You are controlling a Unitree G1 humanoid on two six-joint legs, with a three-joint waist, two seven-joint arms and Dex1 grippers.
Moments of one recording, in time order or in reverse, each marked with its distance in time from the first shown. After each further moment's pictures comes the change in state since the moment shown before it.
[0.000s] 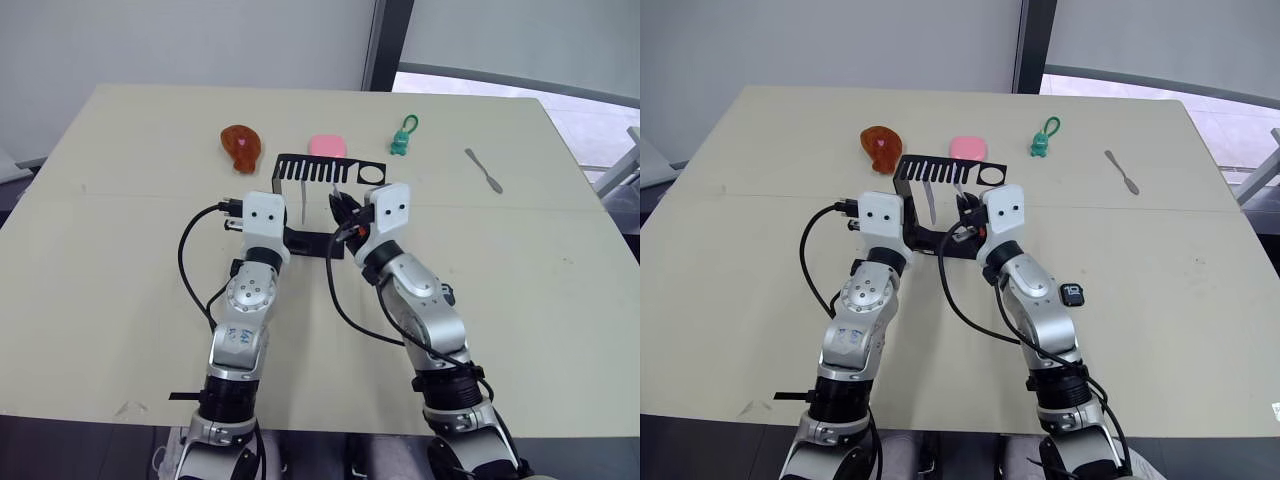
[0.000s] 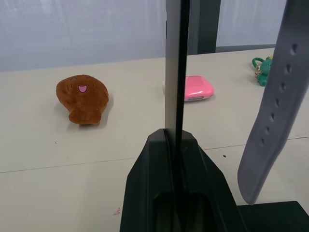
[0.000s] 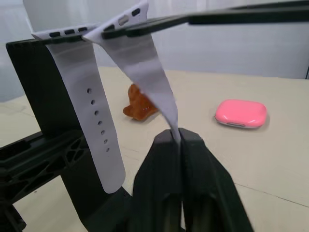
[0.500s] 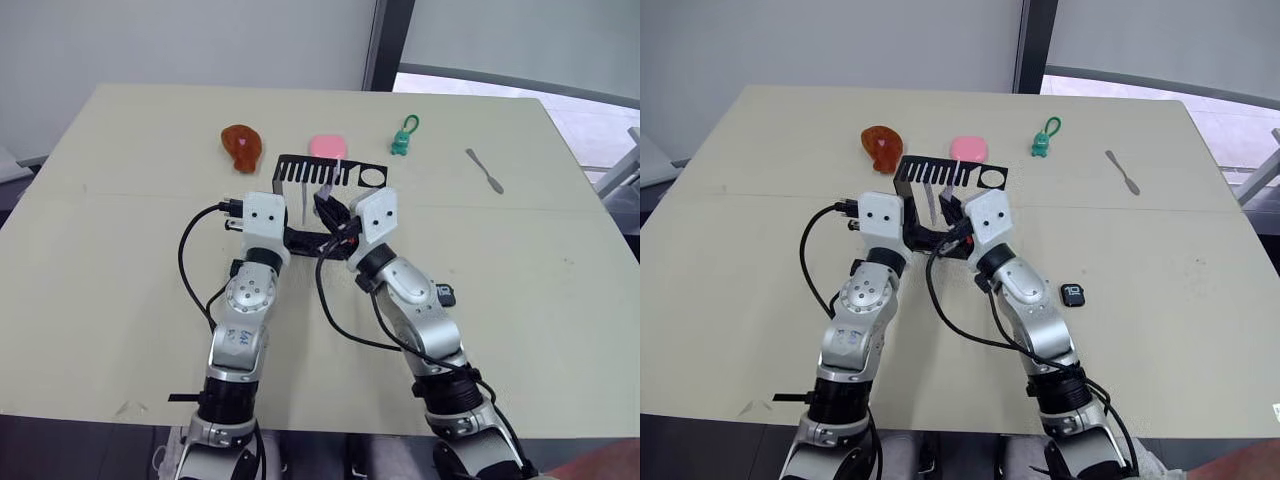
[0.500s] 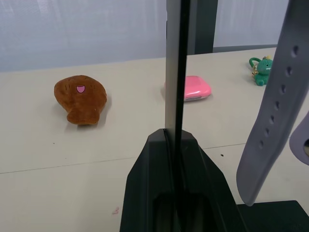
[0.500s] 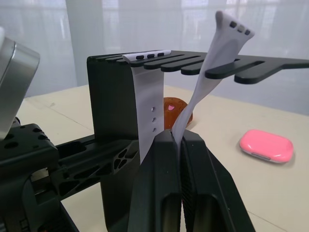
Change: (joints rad) left arm 0.012 -0.001 -0.002 -0.021 0.000 0.009 -0.017; right arm 0.017 -0.059 0.088 -0.008 -0.058 -0.130 0.060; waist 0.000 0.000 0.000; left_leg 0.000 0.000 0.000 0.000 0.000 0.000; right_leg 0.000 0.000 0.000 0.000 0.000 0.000
